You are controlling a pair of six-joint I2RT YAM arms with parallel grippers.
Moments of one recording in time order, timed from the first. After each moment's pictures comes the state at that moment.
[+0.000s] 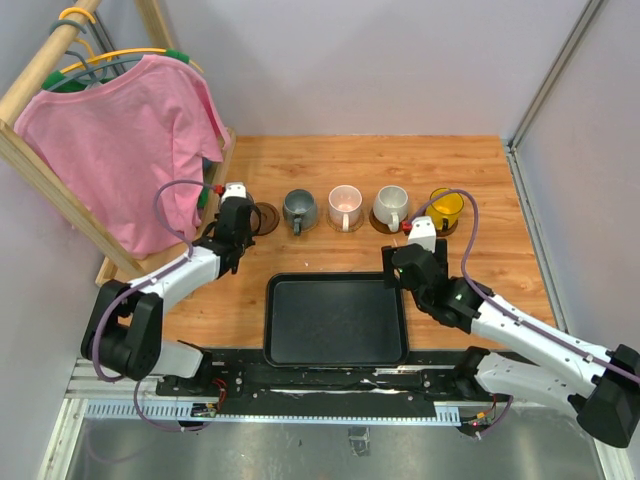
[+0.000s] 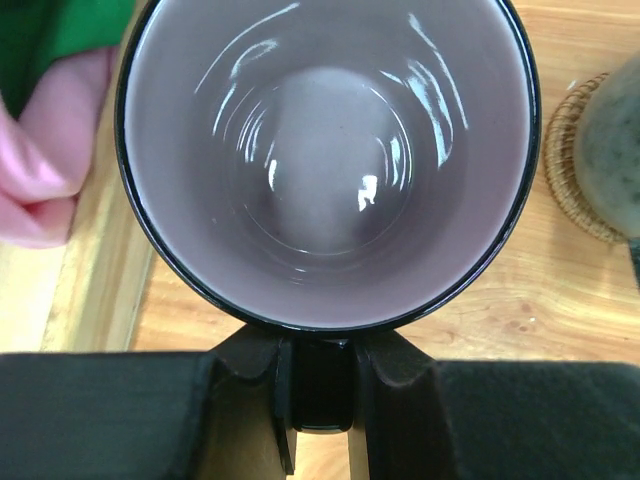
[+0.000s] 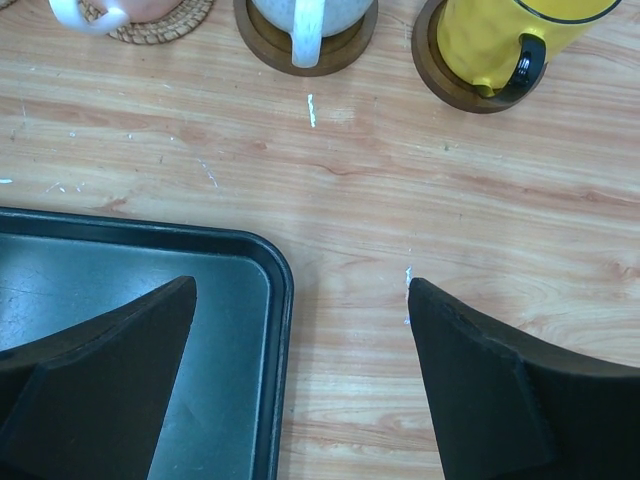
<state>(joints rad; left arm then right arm) -0.36 1.35 0.72 -0.05 -0.49 -0.26 0.86 0.93 0.66 -0.43 0.67 0.38</state>
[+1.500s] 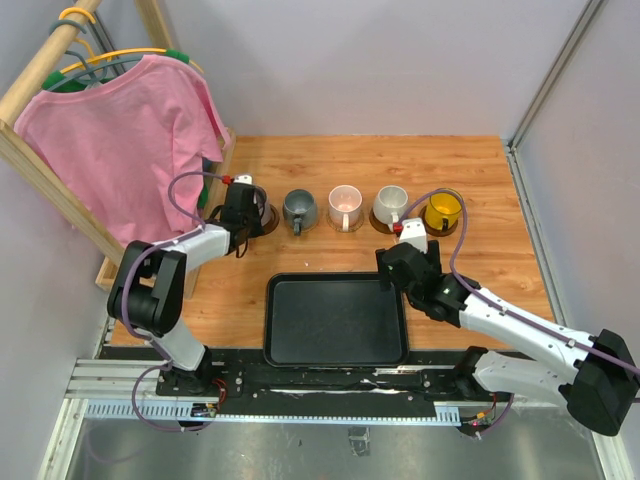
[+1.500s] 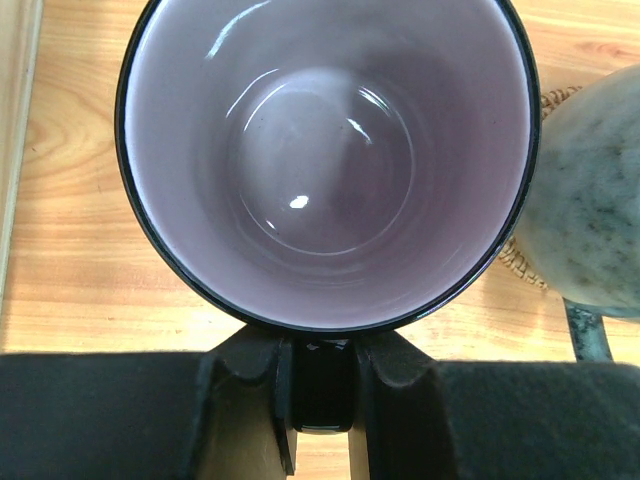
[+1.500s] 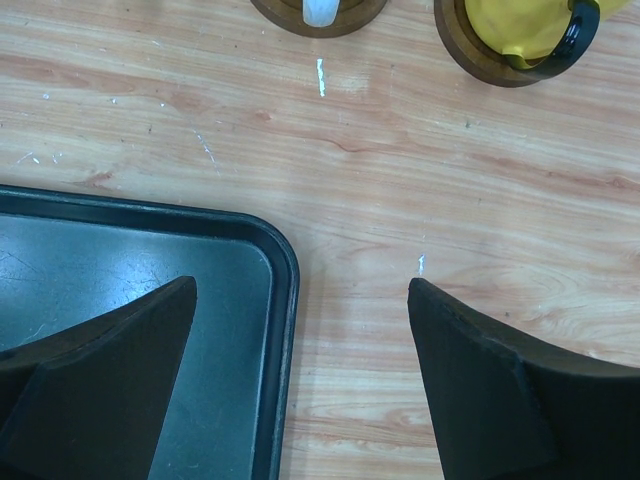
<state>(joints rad) -0.28 1.62 0.88 0.01 -0.22 -0.32 0.84 1.03 0.66 -0.43 0.64 0.39</state>
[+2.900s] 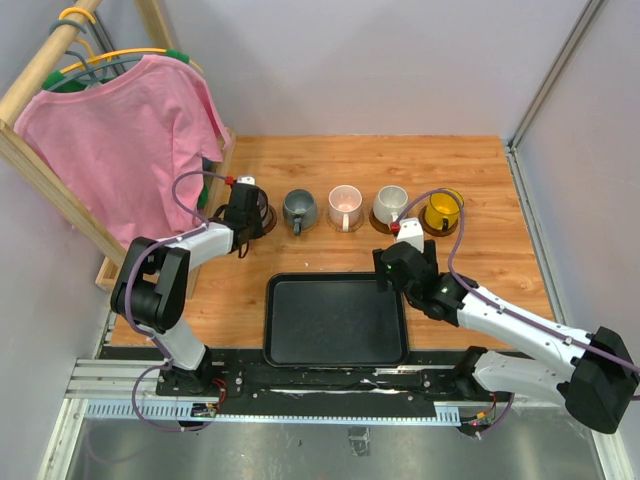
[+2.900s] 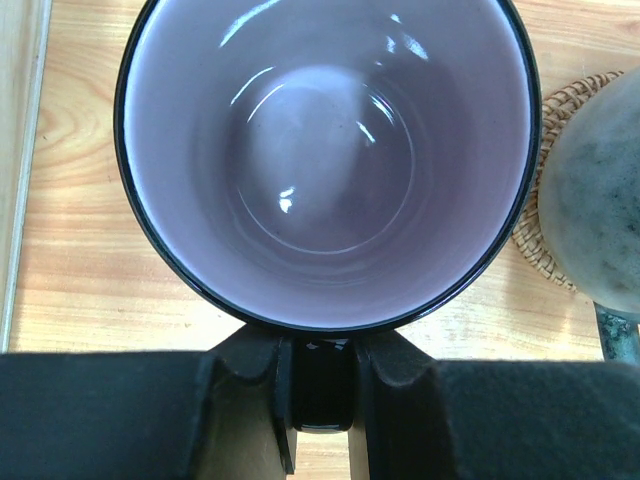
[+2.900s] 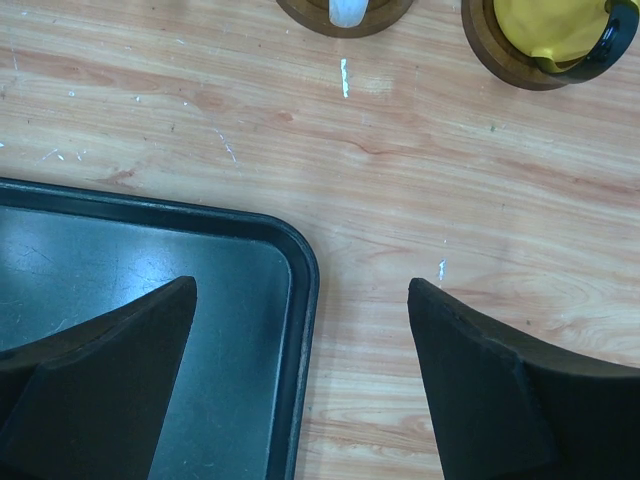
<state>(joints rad) -0.29 1.66 0.90 -0.02 -0.27 -0.32 0.84 1.05 0.66 -0.41 0.60 0.39</state>
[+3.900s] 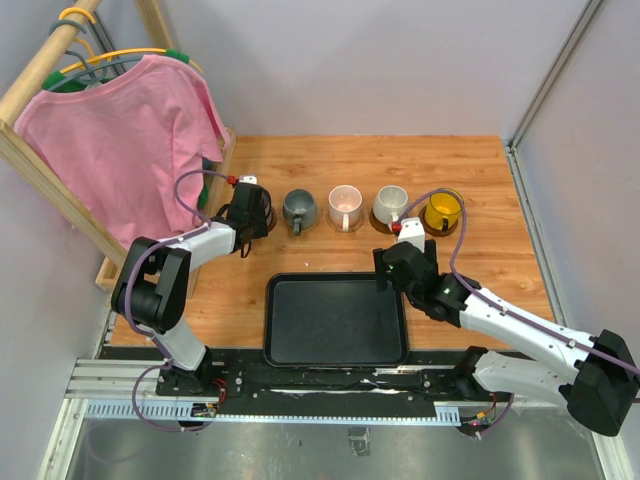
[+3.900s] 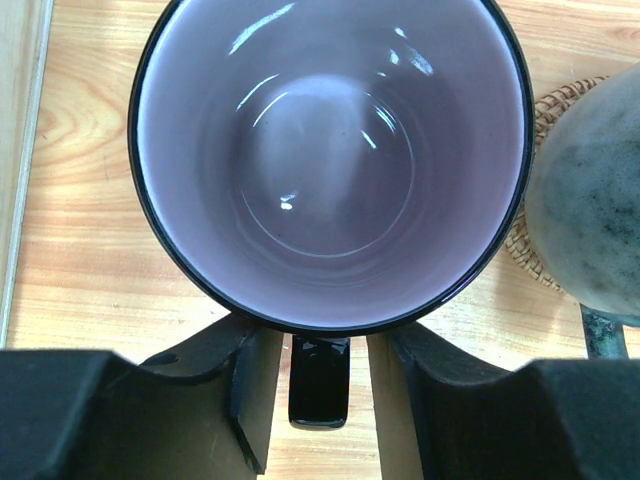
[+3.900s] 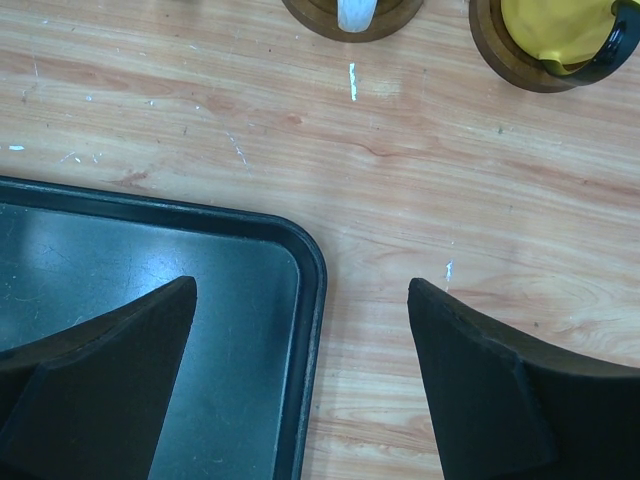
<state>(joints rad) -0.32 1.66 0.92 -0.04 -0.30 -0.33 0.84 1.03 0.66 -0.40 0.58 0.40</state>
